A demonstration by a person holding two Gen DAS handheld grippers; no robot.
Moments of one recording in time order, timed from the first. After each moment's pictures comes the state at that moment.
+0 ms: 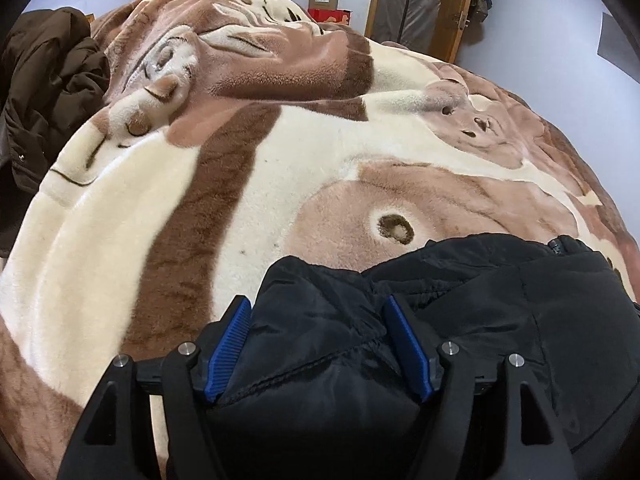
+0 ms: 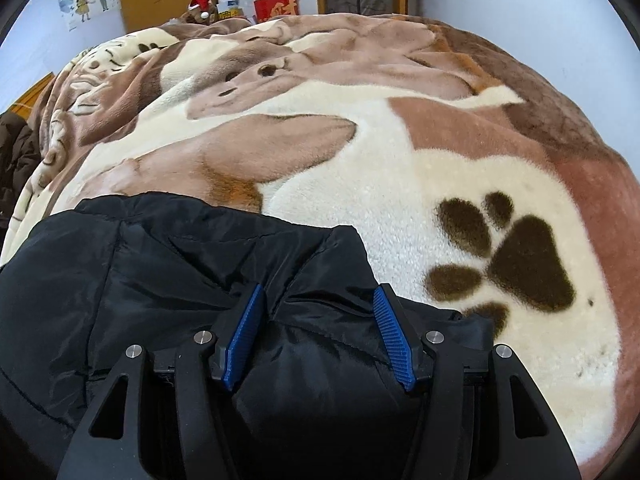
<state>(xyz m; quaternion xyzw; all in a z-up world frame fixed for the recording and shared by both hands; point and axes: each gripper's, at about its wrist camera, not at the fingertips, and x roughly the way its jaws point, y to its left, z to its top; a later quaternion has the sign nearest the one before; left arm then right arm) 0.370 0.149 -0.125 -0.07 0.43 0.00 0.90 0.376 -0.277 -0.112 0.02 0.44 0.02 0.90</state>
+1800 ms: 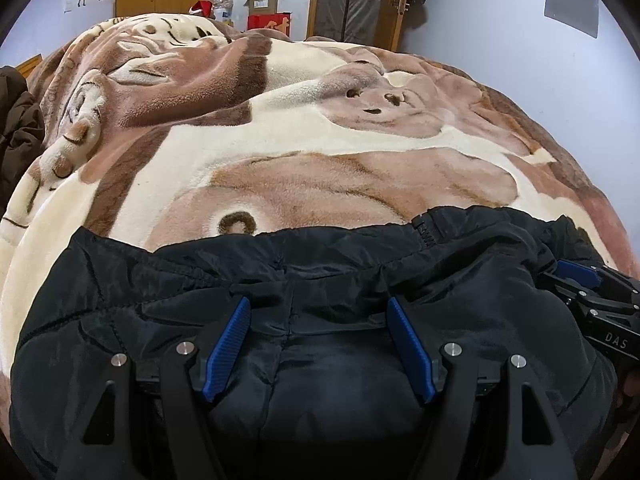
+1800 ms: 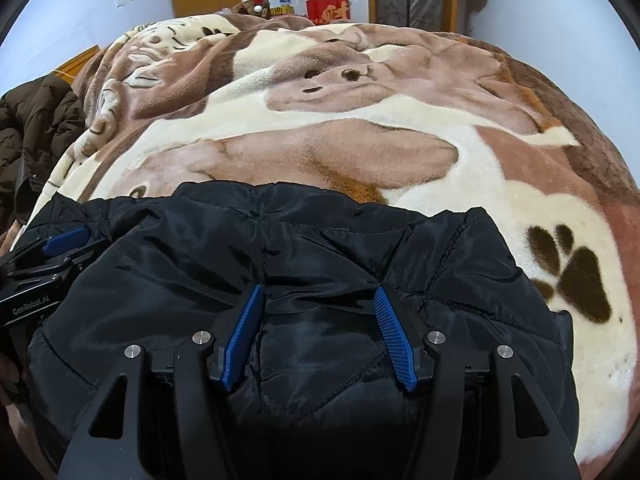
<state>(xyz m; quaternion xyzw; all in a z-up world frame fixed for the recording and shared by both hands) 0.366 0.038 -0.112 -0.02 0.42 -0.07 0.91 0.358 -0.199 -0.101 -0.02 0.43 0.09 0.90</state>
